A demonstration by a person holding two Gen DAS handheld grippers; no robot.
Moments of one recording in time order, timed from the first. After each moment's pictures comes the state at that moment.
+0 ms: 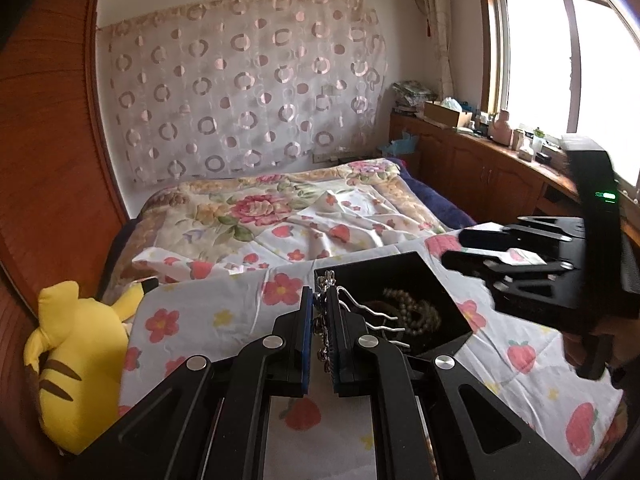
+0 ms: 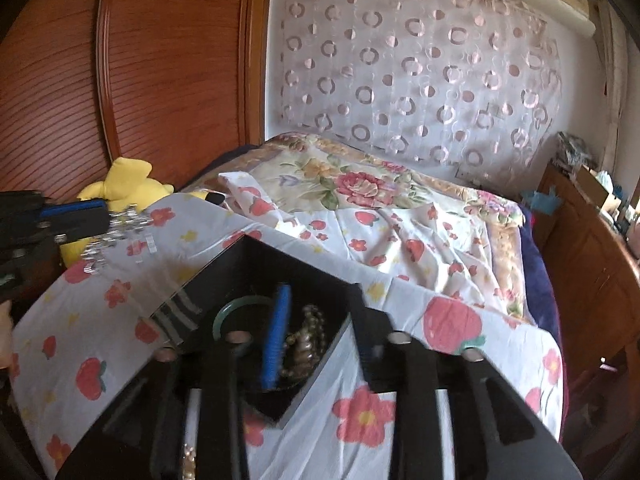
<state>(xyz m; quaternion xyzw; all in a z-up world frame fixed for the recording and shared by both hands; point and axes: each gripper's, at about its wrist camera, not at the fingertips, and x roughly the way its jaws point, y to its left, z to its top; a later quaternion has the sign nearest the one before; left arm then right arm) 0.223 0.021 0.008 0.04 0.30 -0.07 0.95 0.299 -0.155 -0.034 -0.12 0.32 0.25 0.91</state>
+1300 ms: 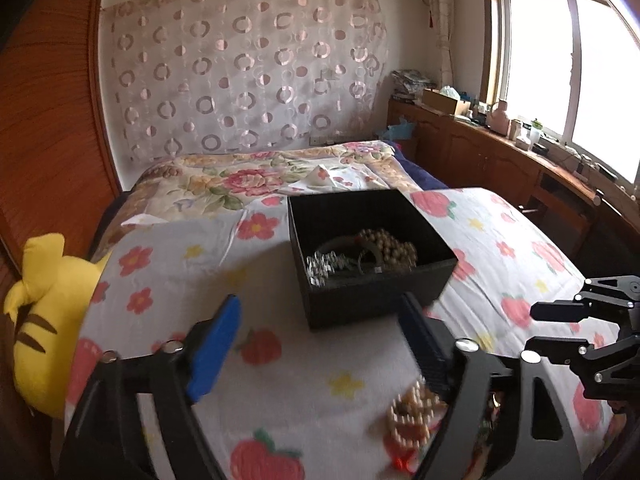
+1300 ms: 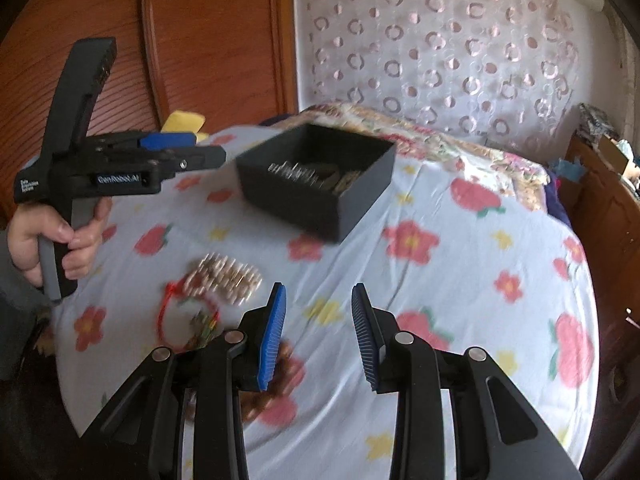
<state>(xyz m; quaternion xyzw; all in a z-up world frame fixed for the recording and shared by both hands) 0.180 0.002 -0.051 0.02 0.32 -0.08 0.95 0.173 -0.214 -0.089 -0.11 0.37 0.32 0.87</state>
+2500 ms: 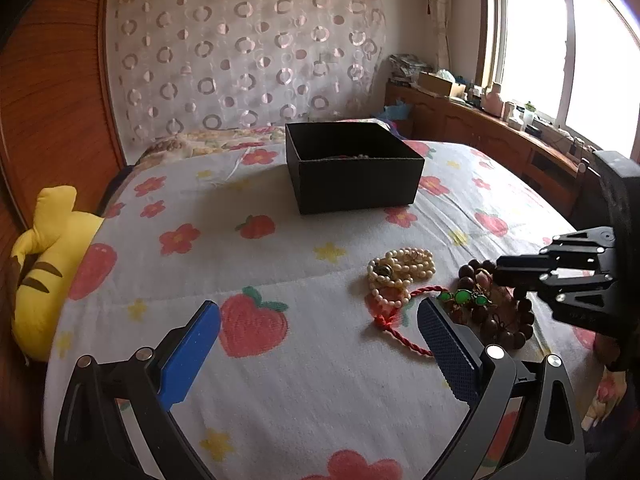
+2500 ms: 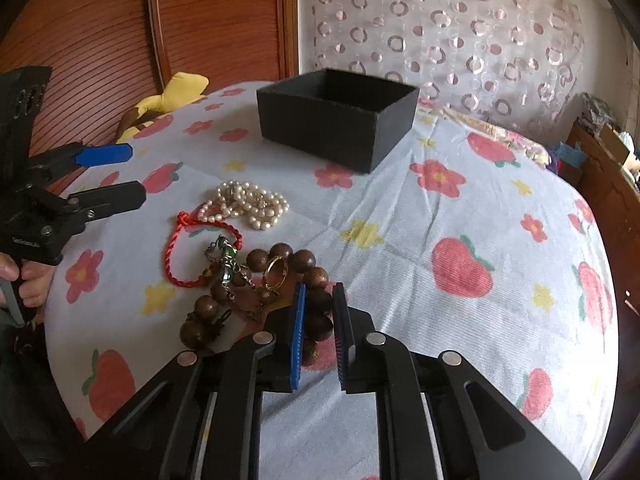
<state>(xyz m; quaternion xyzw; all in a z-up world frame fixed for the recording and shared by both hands) 0.095 0.005 -0.088 0.02 0.34 -0.08 0.94 0.144 -0.207 -0.112 -0.13 0.38 0.30 0.86</state>
